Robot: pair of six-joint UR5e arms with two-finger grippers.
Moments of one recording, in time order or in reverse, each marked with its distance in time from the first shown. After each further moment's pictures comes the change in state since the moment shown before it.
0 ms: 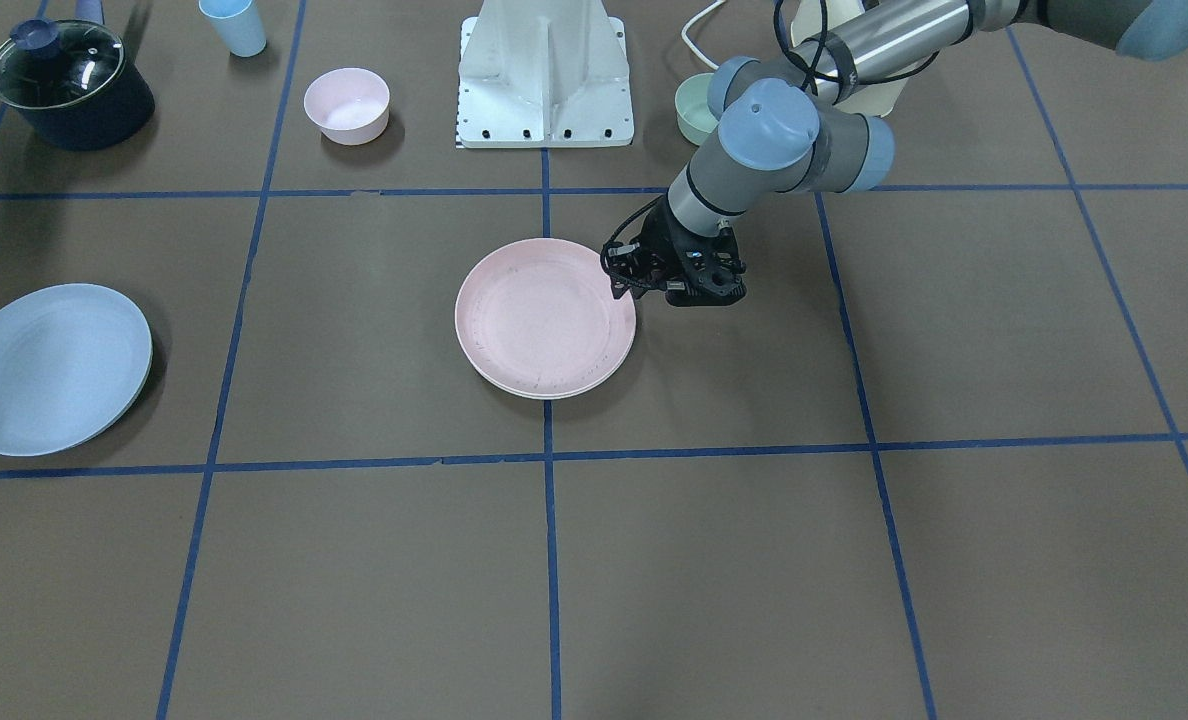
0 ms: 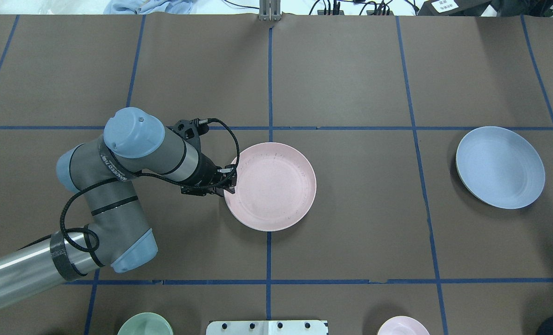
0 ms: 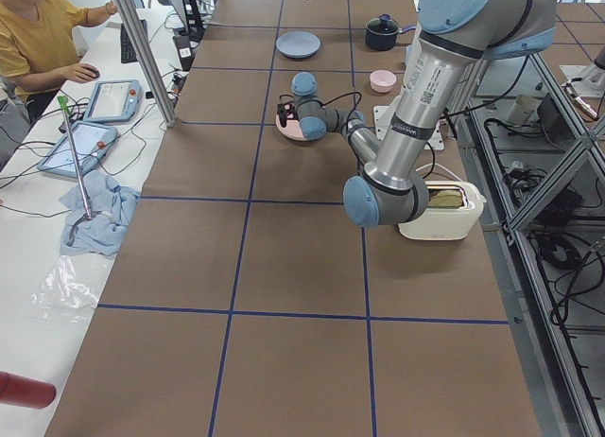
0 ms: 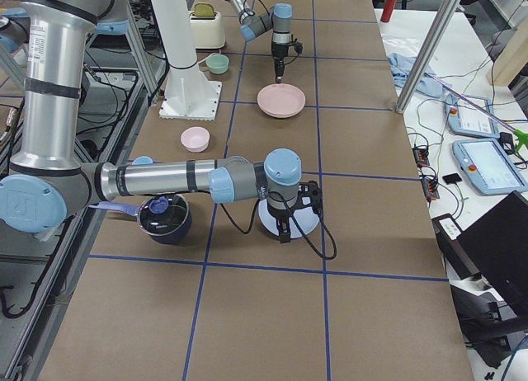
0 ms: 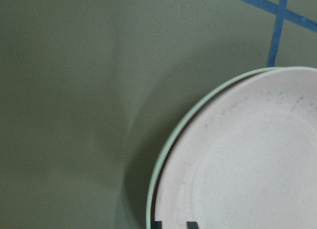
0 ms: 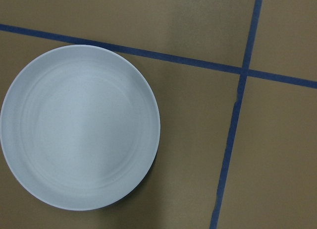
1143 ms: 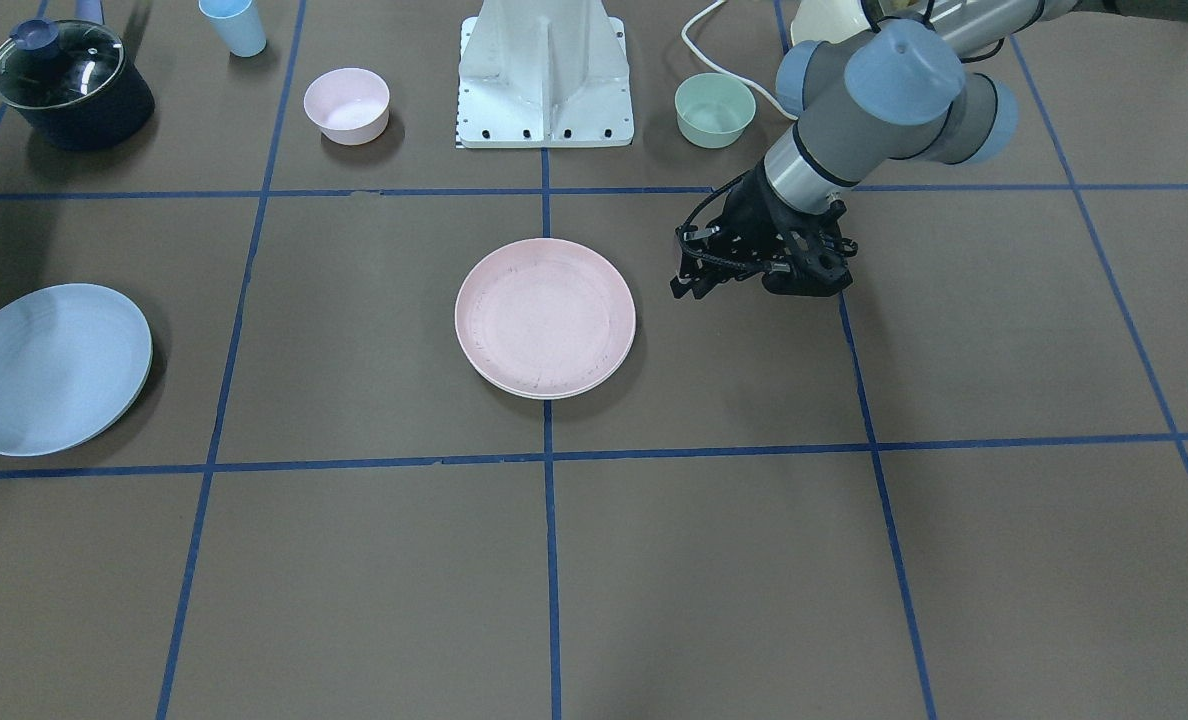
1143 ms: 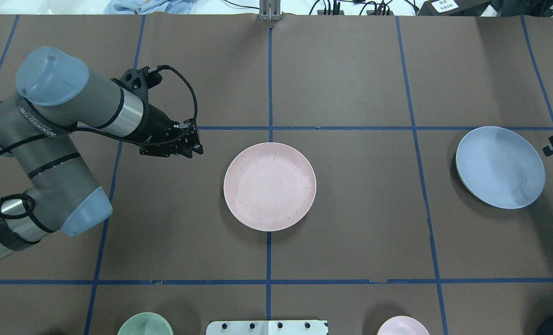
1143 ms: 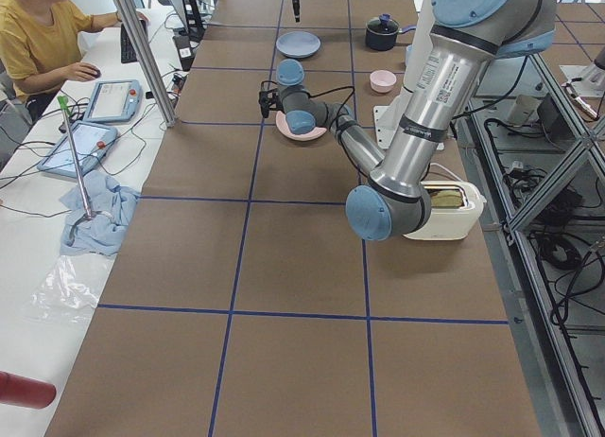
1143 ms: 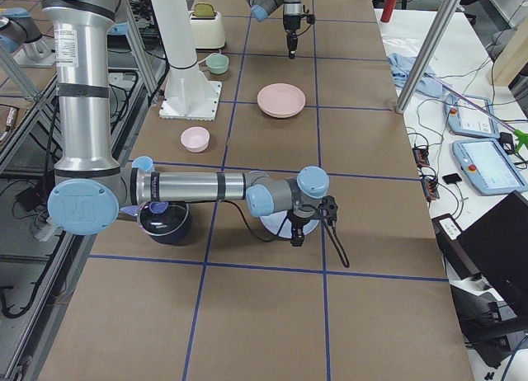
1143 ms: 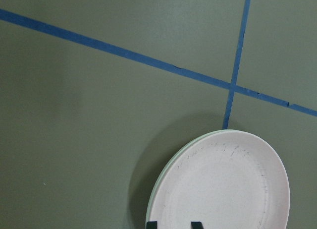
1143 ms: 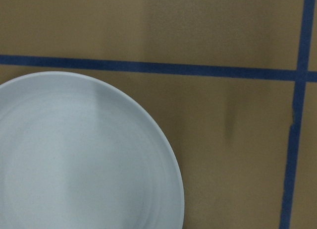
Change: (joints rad) left arm -0.187 0.089 -0.155 0.018 -0.111 0.075; right arm -0.182 0.161 -0.316 0.227 0.004 0.318
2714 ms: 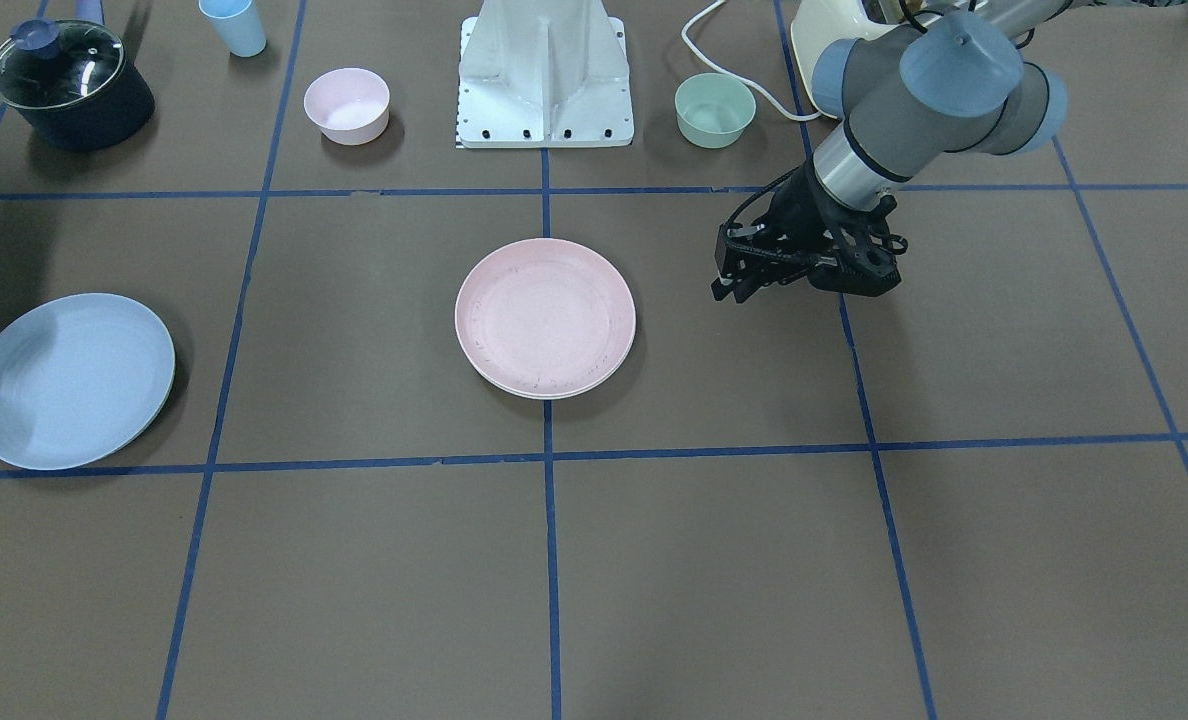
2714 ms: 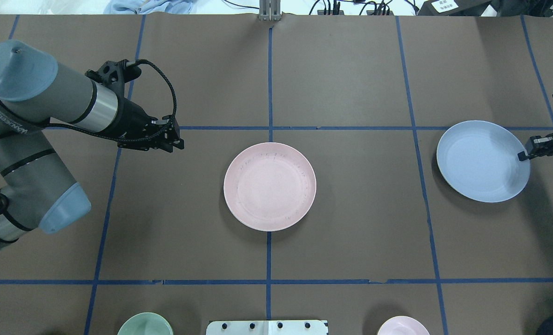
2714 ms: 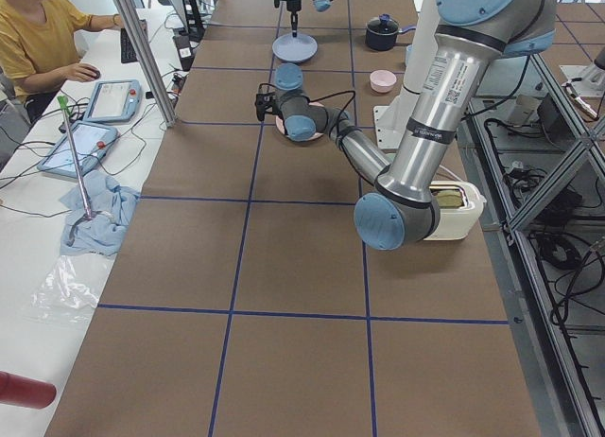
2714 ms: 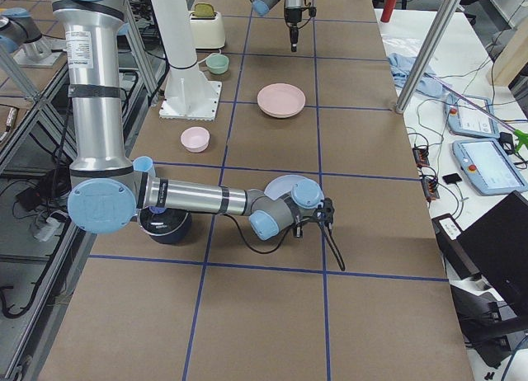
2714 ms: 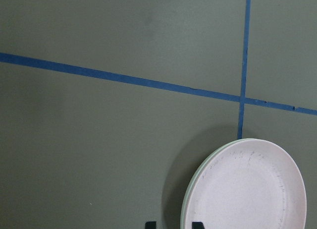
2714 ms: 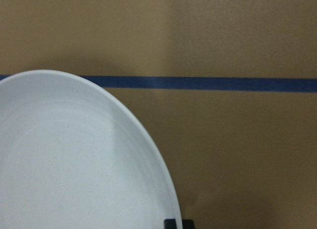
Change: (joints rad) left arm -0.032 0.053 -0.040 0.001 -0.006 0.082; right arm -0.074 0.029 -0.125 0.365 0.072 0.261
